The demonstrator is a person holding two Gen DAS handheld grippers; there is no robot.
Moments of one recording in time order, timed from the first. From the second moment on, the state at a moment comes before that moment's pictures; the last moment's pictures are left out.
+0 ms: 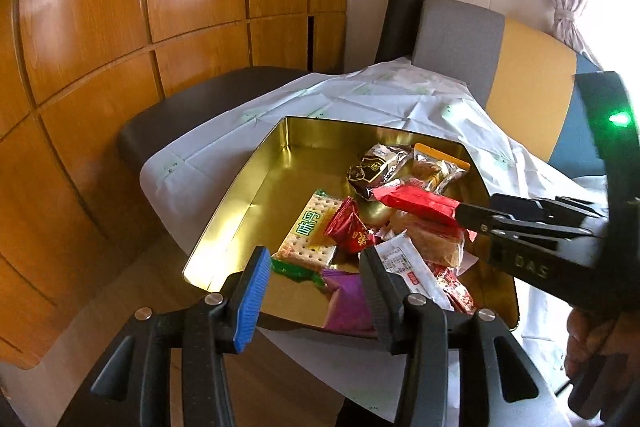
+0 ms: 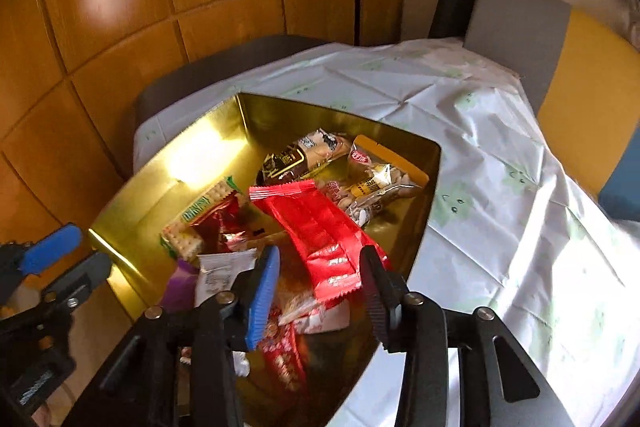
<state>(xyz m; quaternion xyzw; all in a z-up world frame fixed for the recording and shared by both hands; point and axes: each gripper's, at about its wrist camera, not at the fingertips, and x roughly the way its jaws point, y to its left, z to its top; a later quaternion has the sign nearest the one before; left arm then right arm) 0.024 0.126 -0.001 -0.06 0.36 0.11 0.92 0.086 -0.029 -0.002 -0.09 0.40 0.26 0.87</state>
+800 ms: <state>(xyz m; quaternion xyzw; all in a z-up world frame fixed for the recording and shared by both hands) -0.006 0.088 0.016 -0.03 0.32 0.12 0.94 0.005 -0.093 0.005 -0.02 0.35 0.15 0.92</state>
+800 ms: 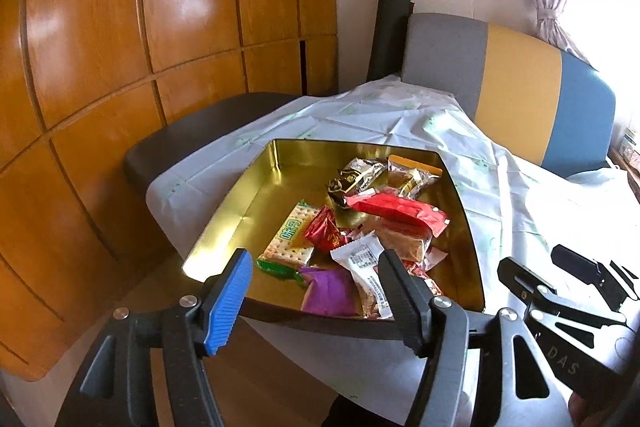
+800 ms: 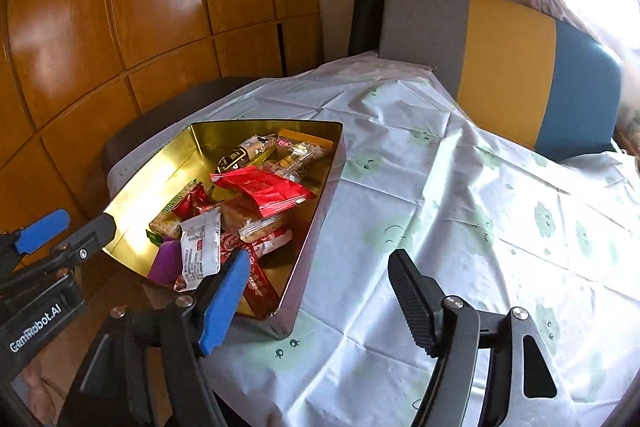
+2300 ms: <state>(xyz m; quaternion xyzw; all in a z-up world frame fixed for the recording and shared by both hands) -0.012 0.090 0.019 -0.03 0.31 0.14 0.94 -0.004 -0.088 0.011 -0.03 0.34 0.14 0.93</state>
